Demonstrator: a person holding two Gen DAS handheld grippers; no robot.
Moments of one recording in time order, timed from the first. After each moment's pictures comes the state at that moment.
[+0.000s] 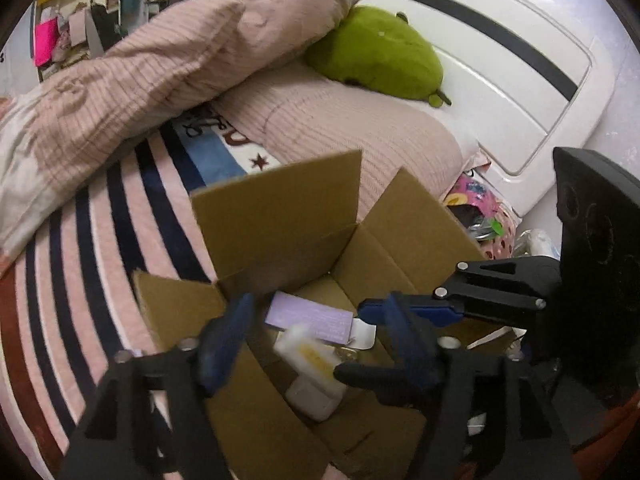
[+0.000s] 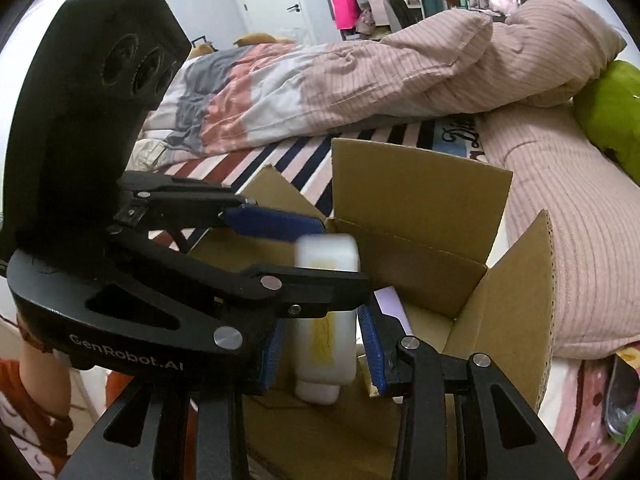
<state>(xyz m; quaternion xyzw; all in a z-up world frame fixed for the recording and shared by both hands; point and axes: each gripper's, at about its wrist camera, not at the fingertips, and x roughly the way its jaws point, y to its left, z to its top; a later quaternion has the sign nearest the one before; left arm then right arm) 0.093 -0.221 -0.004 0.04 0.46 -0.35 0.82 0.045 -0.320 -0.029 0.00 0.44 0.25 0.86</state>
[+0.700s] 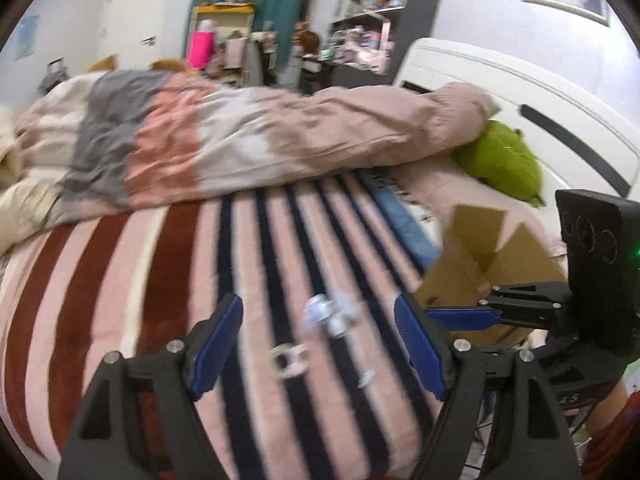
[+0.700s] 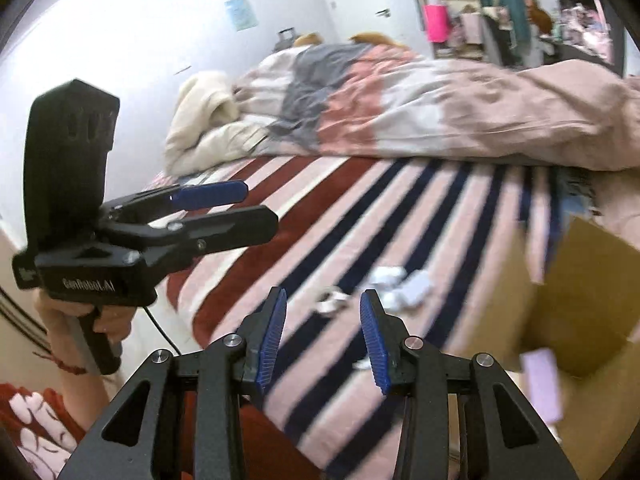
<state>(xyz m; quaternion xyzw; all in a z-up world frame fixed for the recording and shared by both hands) 0.005 0.031 -0.003 -0.06 0.36 -0.13 0.92 0.027 -0.159 -0.022 -0.03 0.41 0.40 0.82</state>
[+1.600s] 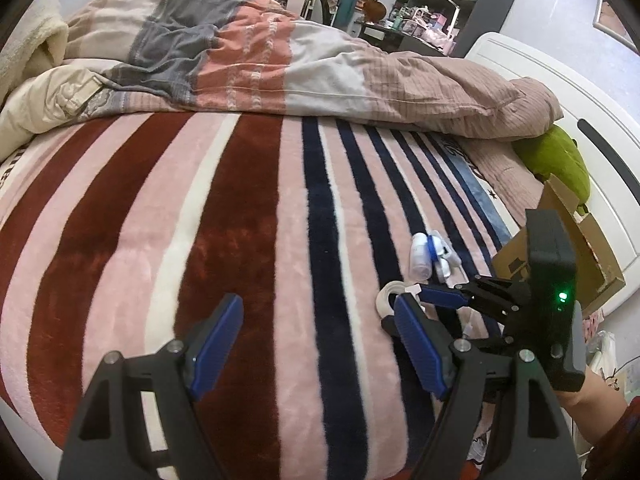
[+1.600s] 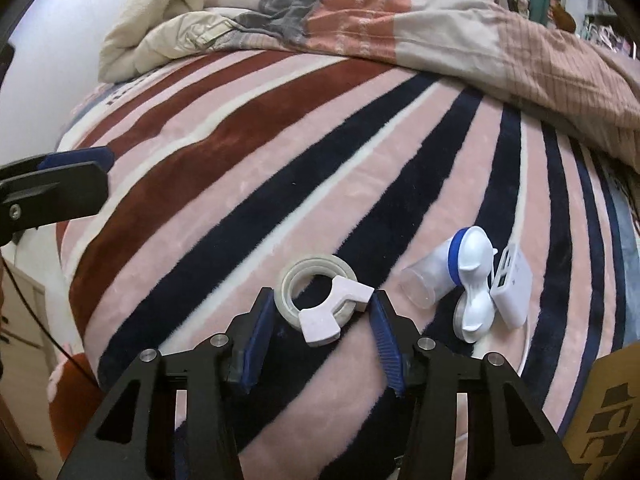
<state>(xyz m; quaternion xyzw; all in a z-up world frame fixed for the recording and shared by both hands) 0.010 0.111 -0.100 -0.12 0.42 -0.08 0.89 0.066 -0.049 -0.163 -0.15 0.46 0.32 0.82</state>
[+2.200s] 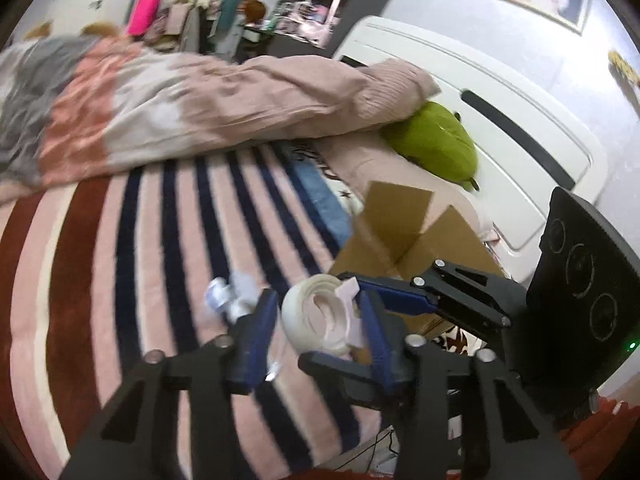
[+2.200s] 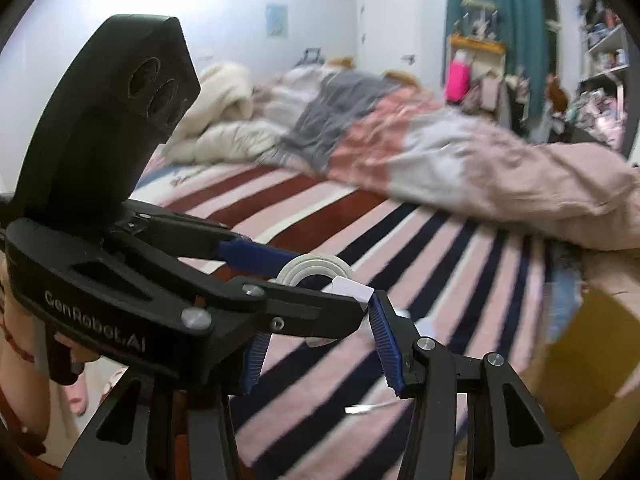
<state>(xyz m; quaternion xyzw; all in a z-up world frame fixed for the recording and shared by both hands) 0.023 -0.039 0.003 -0.09 0.40 -0.27 0.87 -0.003 -0.146 -0.018 -0.11 0.29 0.36 0.88</state>
